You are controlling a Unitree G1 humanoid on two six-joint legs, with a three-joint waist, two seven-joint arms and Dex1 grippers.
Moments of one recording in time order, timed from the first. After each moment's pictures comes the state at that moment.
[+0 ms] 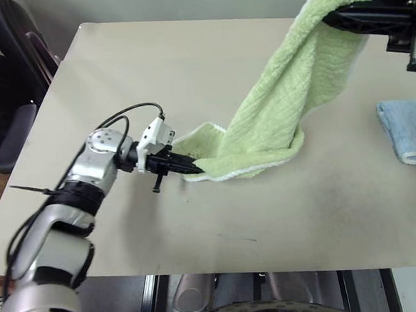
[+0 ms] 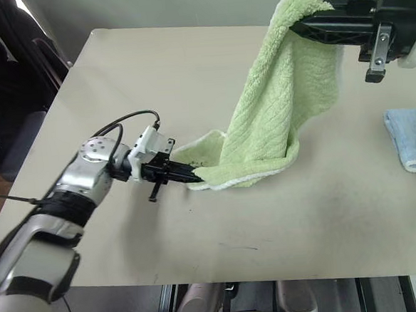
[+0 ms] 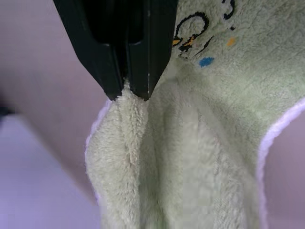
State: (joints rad) left arm -0.75 0.82 -0.51 0.43 -0.73 0.06 -1.57; right arm -0.95 -0.99 -0.14 -0.24 0.70 0.72 1.12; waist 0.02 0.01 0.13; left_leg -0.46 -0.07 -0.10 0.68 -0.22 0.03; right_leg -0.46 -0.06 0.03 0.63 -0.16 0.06
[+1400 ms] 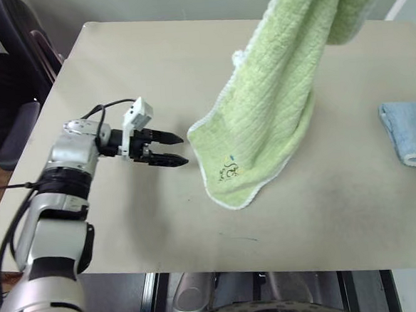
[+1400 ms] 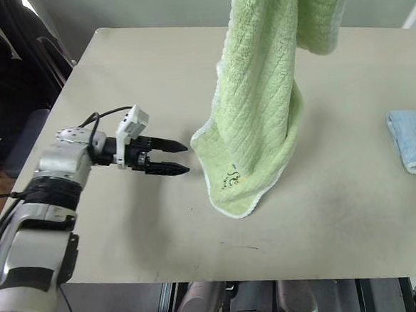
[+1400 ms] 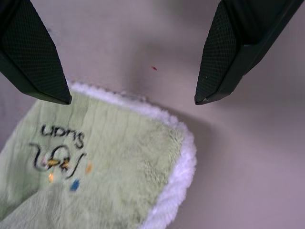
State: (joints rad) left arm -0.89 0.64 -0.23 0.77 -0.32 0.26 -1.52; right arm -1.19 -0.91 -0.22 -0.13 0.91 0.83 1.05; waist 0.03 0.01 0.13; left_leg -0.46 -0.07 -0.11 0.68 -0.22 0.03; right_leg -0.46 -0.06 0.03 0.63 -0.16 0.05
